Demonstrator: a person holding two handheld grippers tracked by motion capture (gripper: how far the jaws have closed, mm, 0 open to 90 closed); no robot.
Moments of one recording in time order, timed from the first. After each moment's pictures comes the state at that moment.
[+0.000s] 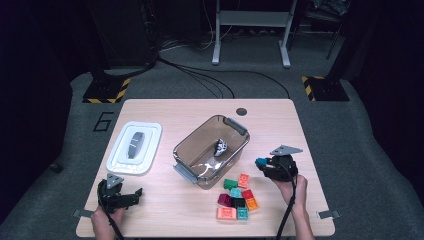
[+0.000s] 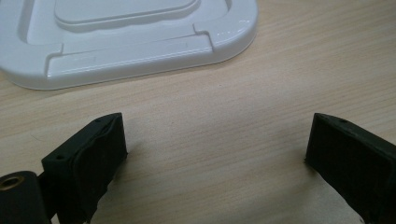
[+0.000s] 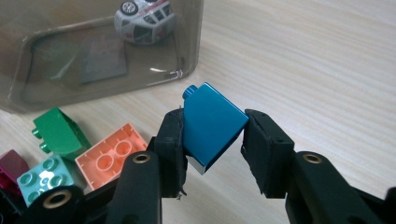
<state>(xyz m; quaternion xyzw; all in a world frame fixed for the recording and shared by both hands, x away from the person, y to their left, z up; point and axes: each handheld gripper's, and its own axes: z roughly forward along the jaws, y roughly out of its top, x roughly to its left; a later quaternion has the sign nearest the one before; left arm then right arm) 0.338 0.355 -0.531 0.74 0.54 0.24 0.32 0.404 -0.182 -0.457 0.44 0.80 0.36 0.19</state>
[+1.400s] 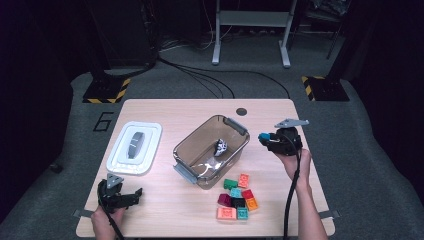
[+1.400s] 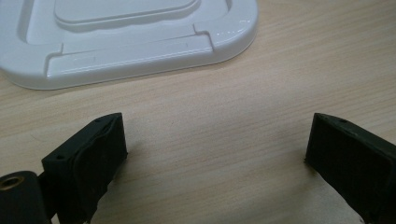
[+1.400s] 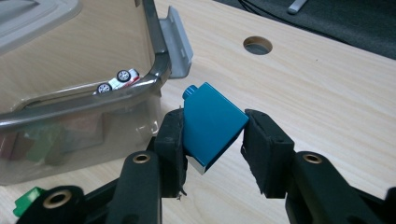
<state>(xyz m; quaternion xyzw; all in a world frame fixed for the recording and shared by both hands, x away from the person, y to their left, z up) 0.339 0.355 -0.532 0.74 0.55 0.24 0.32 0.454 -0.188 -0.398 0.44 0.79 0.38 0.21</state>
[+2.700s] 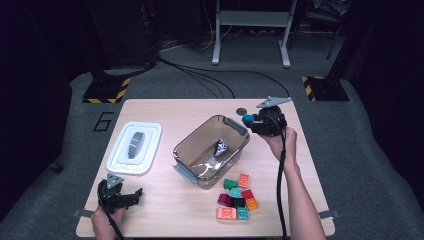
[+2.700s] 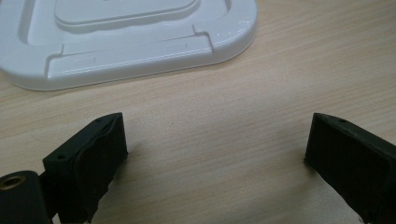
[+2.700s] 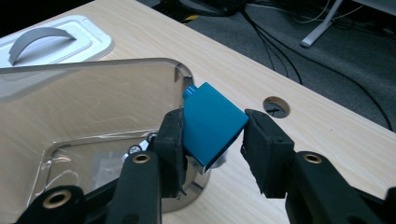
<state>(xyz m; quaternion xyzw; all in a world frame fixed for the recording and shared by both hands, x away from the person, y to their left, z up) 0.338 0.354 -0.532 0.74 0.55 0.24 0.32 0.481 -0.134 -0.347 0.38 0.81 0.39 0.22</state>
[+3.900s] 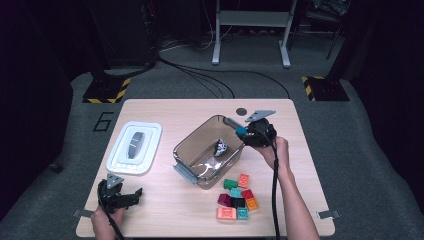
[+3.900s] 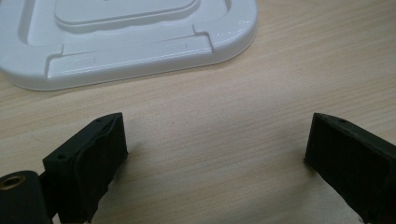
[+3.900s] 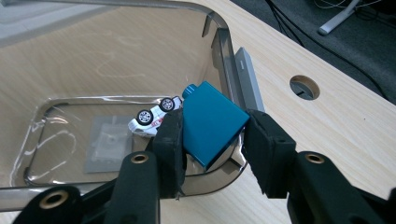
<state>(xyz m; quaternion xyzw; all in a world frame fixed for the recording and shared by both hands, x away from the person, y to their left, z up) 0.338 0.354 -0.532 0.74 0.55 0.24 0.32 0.477 -0.116 -0.387 0.35 0.85 0.35 0.21</state>
